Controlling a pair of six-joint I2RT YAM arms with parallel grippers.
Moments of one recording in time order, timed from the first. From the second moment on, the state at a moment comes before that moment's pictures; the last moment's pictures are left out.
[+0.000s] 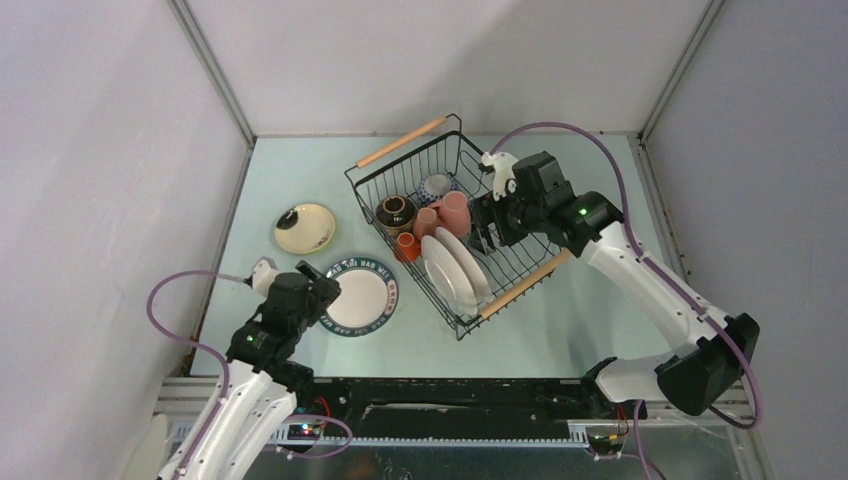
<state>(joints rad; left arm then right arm) -0.32 0.48 0.41 -0.70 -0.34 -1.03 0.60 1.33 1.35 -0.77 -0.20 0.12</state>
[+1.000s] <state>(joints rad) -0.32 0.49 0.69 -0.77 -0.25 -0.74 0.58 1.54 1.31 -0.67 -0.53 0.17</state>
